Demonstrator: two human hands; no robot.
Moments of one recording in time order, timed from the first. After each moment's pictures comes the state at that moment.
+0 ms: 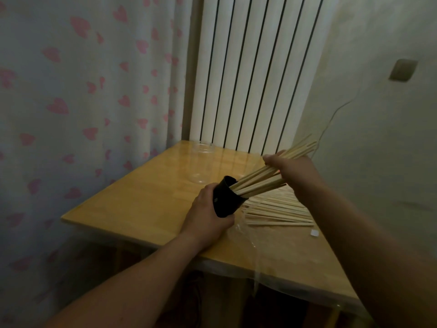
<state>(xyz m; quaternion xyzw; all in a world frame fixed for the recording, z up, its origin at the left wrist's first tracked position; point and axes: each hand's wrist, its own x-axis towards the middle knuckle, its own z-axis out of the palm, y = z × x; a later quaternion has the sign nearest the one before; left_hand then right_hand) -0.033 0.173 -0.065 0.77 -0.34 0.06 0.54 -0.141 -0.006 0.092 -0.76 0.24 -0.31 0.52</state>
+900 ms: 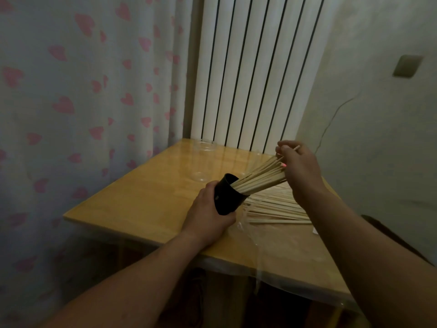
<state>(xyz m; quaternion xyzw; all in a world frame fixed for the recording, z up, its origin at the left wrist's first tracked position) -0.033 0.174 -0.064 0.78 -0.34 0.07 0.53 -0.137 0.000 0.082 -0.73 0.20 -0.41 0.51</state>
